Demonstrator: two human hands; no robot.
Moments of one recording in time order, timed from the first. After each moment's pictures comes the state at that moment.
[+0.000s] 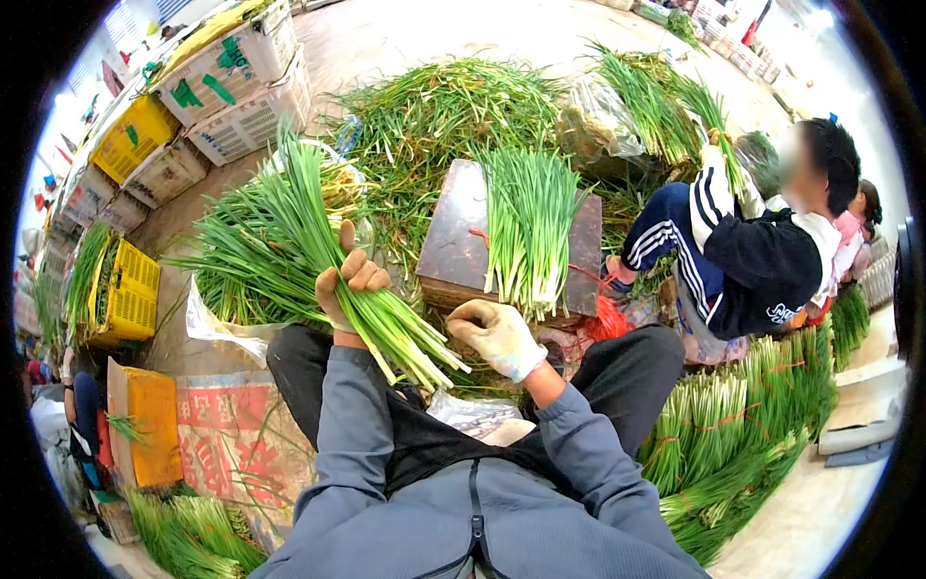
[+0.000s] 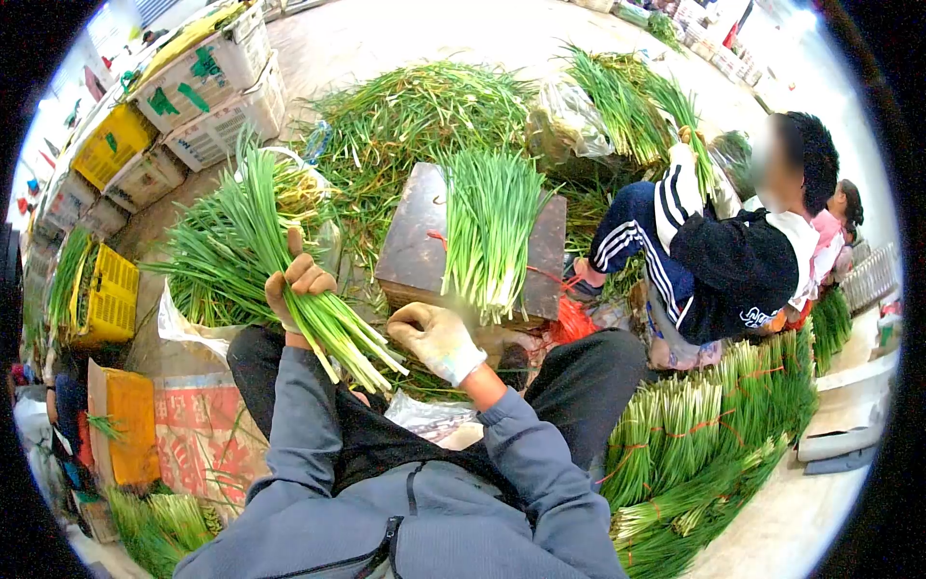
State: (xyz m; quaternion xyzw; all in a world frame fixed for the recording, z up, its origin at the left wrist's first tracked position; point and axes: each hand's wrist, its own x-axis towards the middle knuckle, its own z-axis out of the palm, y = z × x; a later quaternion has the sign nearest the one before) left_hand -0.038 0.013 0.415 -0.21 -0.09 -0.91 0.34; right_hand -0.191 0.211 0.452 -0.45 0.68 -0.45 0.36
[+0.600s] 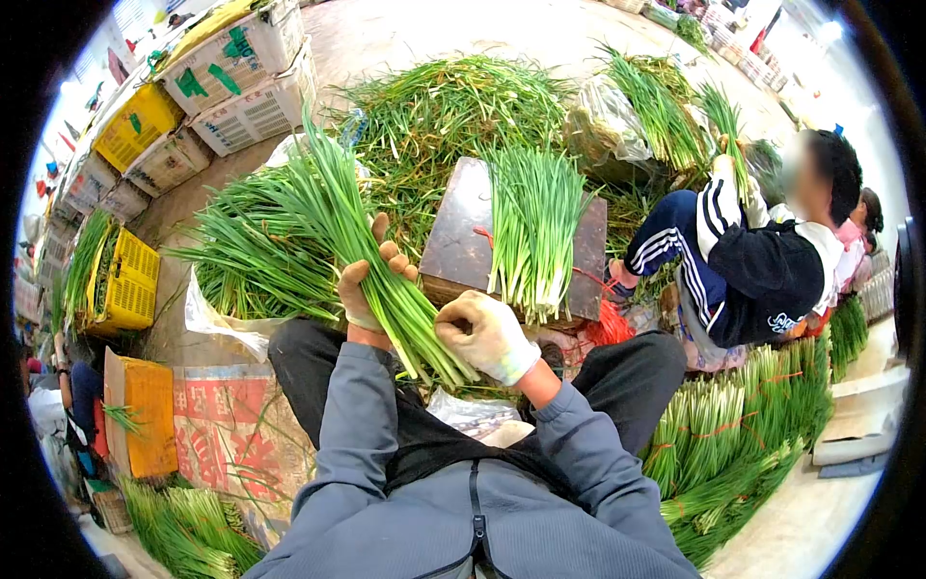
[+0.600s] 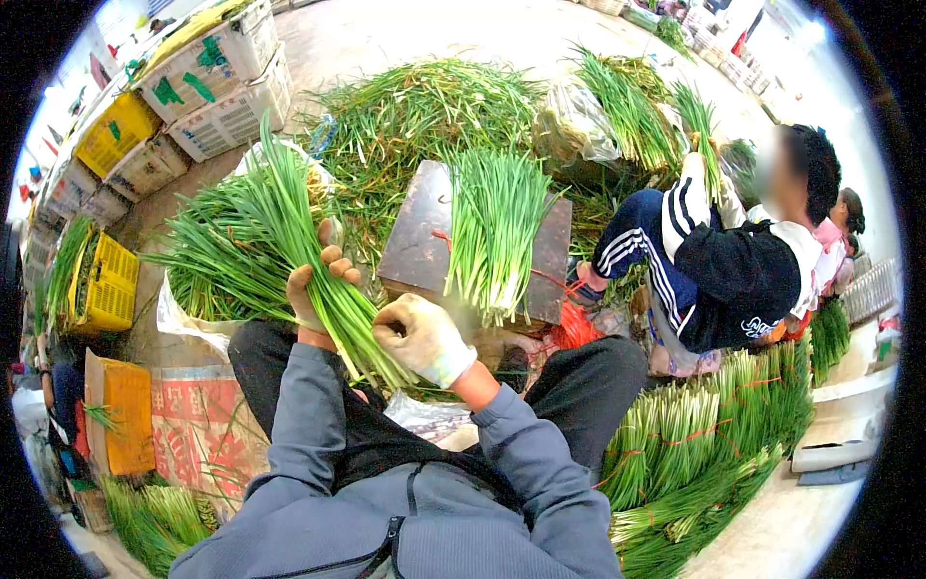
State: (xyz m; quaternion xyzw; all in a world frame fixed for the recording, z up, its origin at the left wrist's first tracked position) left_hand -0.058 0.020 0.412 -0.11 -0.13 -0.92 0.34; right_hand -0.184 0.196 0.469 -0.62 0.63 -0.42 0.17
